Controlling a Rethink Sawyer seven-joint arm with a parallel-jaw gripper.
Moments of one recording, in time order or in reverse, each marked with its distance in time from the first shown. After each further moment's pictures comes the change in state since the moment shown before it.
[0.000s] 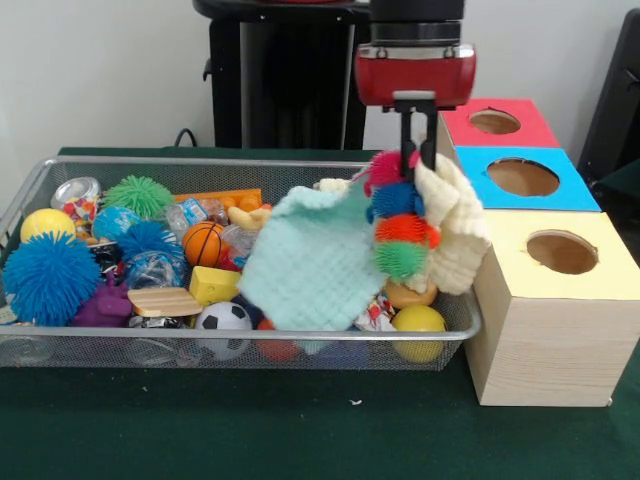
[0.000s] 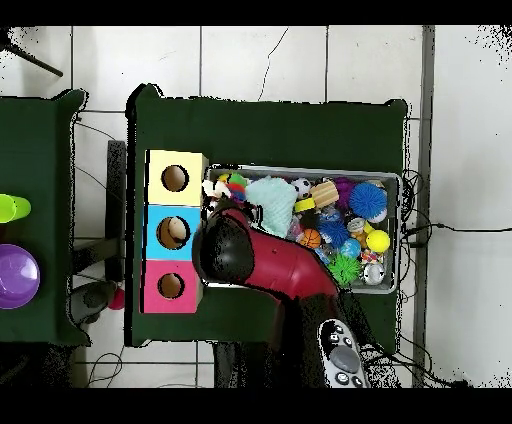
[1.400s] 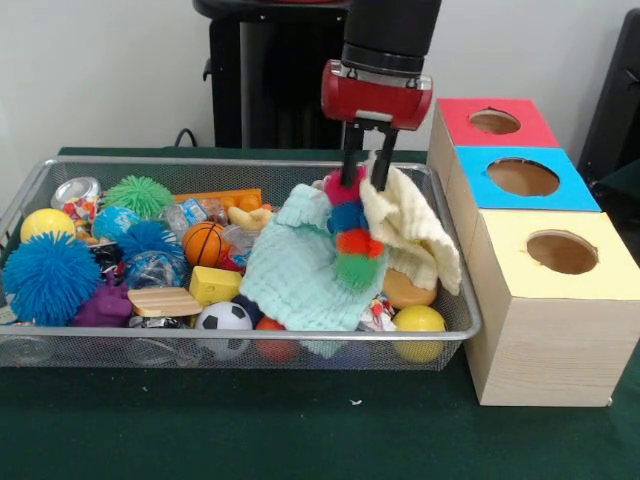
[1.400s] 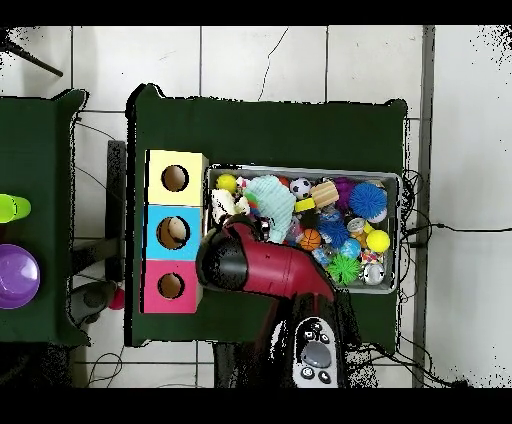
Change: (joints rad) arm 0.124 0.105 -0.209 -0.090 -0.162 0.030 0.000
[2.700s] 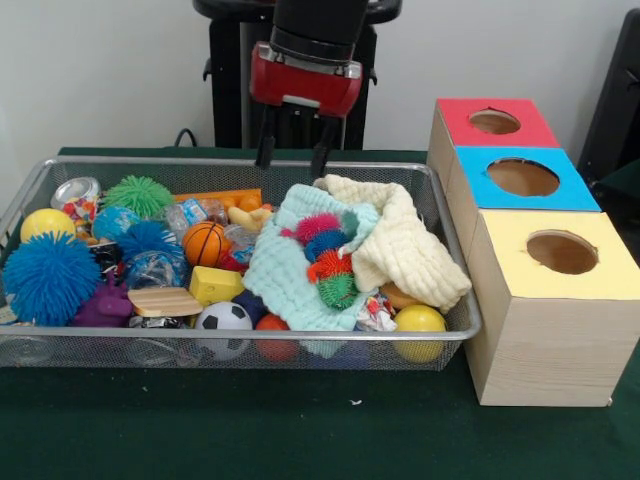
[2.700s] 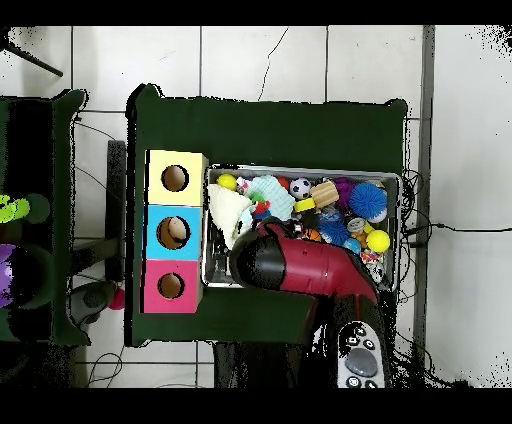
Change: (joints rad) arm -0.108 -0.030 0.004 -0.046 -0.166 0.126 0.000
